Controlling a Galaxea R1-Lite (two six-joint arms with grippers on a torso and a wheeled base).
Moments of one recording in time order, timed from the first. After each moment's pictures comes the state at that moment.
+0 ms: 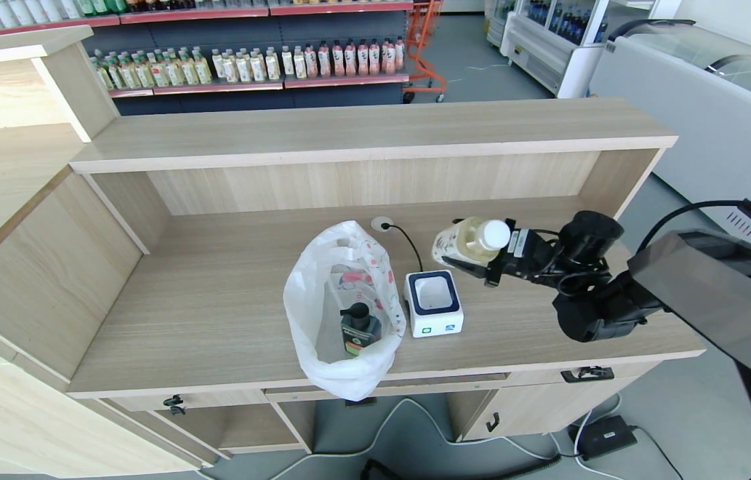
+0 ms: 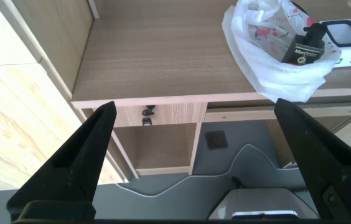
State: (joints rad) left arm -0.01 0.00 0.00 0.00 -0.02 0.00; right arm 0.18 2.41 -1.32 -1.42 1.03 -0.62
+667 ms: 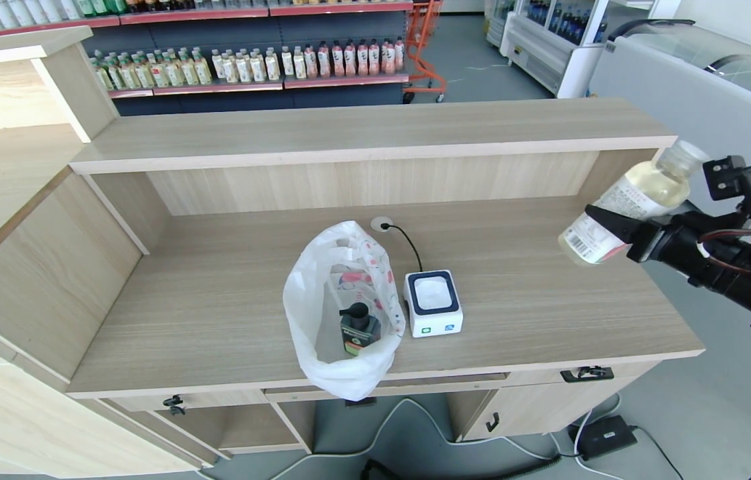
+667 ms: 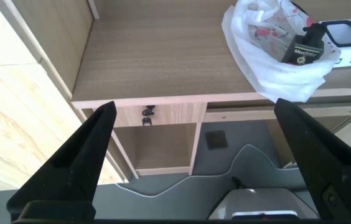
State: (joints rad) left arm -0.01 0.00 0.00 0.00 -0.02 0.00; right arm -0.06 1.77 -0.69 -1.24 0.51 0.11
